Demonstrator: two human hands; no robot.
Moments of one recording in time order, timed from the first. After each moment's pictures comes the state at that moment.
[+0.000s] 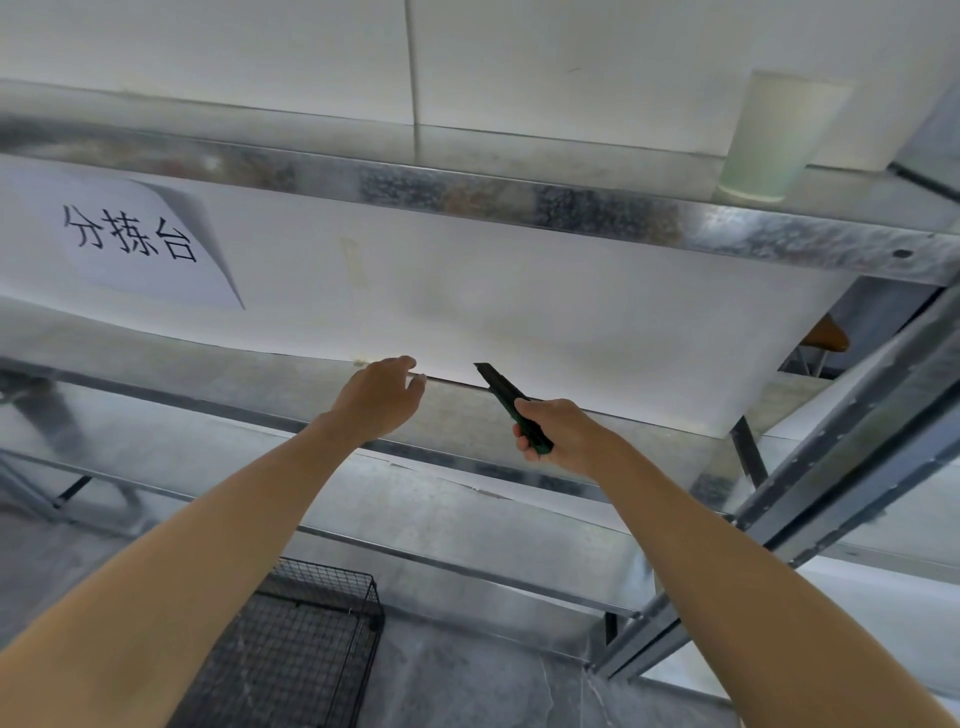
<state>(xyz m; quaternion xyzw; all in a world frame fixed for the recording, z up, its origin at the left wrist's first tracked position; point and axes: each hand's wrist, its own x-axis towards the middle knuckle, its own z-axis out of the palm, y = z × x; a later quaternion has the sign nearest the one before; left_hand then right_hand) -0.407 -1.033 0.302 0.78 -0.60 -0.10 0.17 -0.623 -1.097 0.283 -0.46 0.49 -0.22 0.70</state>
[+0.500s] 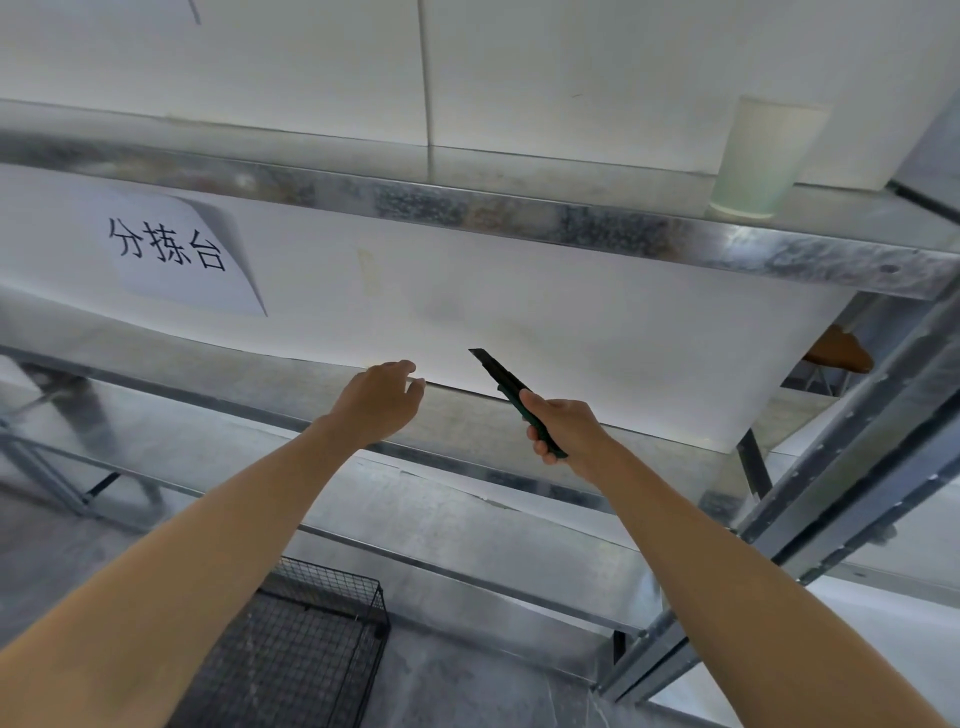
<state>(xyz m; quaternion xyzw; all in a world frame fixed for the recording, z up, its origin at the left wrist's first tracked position) -0.411 -1.016 0.313 0.79 -0.59 -0.08 0.16 -0.634 -1.086 0.297 -0.53 0.51 -0.26 0.62</state>
